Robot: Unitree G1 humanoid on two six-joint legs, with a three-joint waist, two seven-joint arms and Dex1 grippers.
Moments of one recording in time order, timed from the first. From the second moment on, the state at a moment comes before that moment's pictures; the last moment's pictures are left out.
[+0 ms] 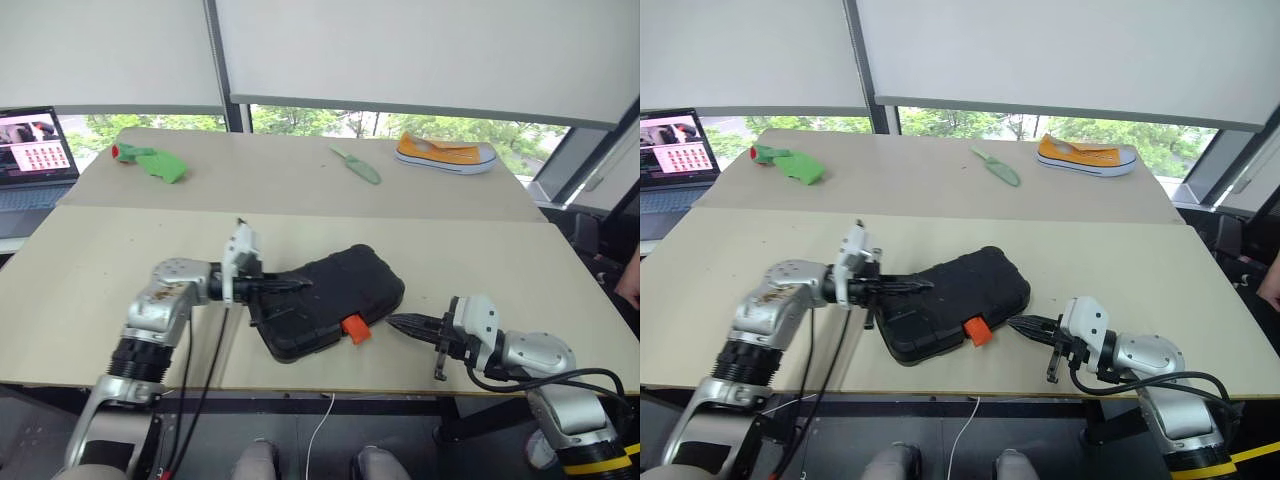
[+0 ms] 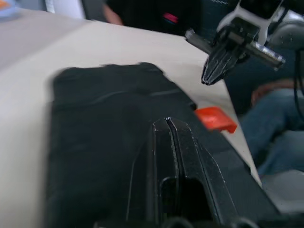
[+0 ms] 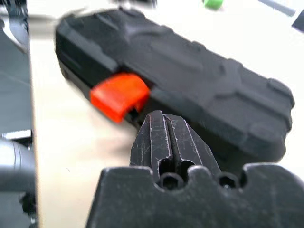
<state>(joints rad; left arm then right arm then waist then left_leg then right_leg) -0.62 0.49 -0.15 0.20 -0.35 0.36 -1.29 -0.06 -0.64 0.02 -0.23 0.37 -0.02 0.98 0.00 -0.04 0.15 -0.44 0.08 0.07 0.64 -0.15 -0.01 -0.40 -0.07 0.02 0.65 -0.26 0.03</state>
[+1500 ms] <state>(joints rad) -0.63 0.47 -0.24 0.24 -0.20 0.30 -1.19 -0.17 -0.57 0.21 -0.13 0.18 0.16 0.98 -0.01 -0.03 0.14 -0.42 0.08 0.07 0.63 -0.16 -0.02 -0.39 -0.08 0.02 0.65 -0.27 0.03</state>
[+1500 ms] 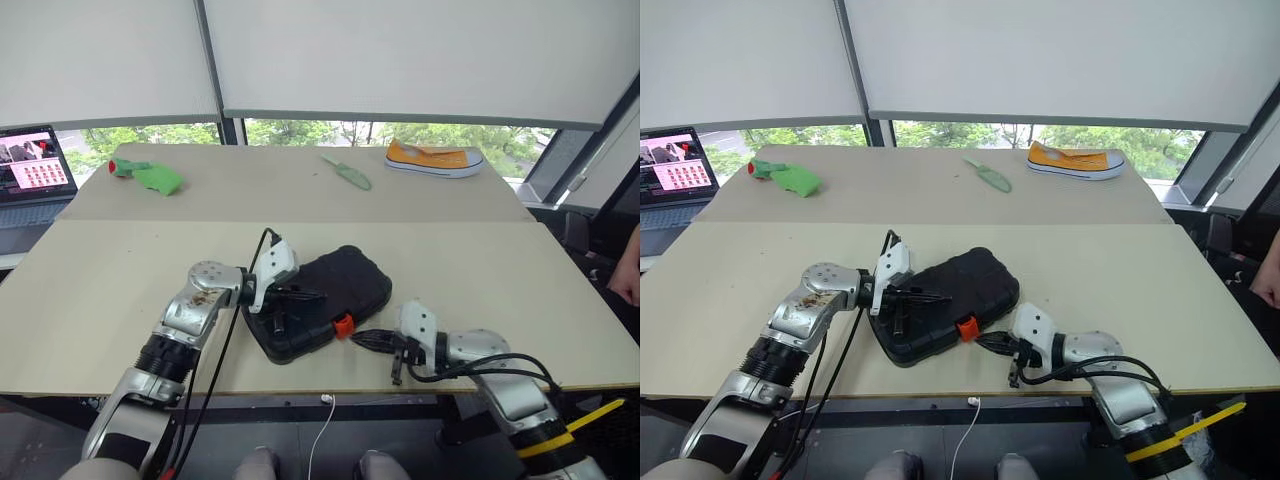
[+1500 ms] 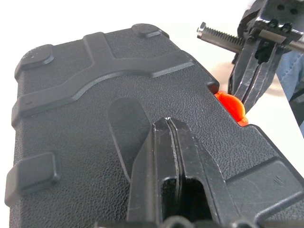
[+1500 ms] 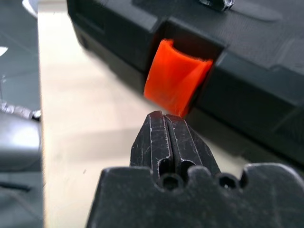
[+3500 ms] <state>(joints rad) -0.63 0.49 -0.27 0.20 -0.18 0.38 -1.17 -0.26 -0.47 0.25 -0.18 0.22 0.38 0.91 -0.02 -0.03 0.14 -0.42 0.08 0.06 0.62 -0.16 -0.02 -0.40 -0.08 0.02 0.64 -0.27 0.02</state>
